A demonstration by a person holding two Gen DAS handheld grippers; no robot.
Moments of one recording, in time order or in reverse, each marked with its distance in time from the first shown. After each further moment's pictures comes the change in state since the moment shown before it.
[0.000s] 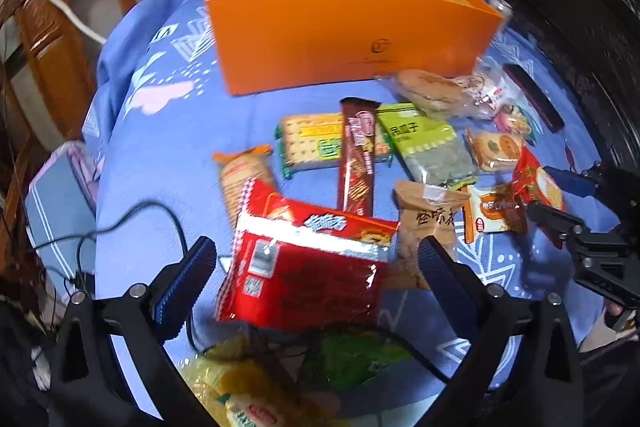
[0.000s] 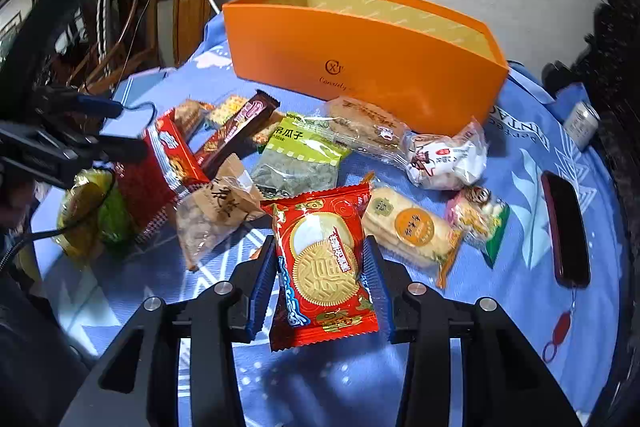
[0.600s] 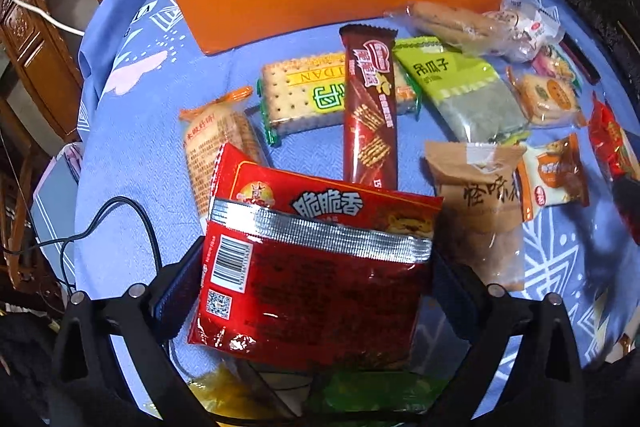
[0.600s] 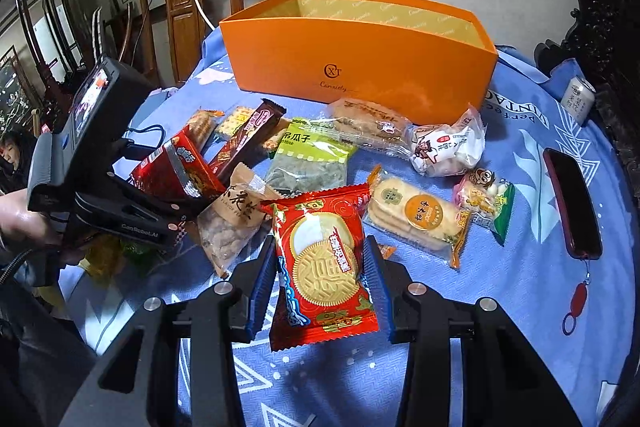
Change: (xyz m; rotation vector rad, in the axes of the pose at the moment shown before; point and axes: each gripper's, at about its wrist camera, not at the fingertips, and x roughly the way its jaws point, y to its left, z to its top) left arm 0.061 -0.012 -0.009 0.058 0.103 0.081; right arm -0.005 0.001 -0.005 0.079 -0.017 0.034
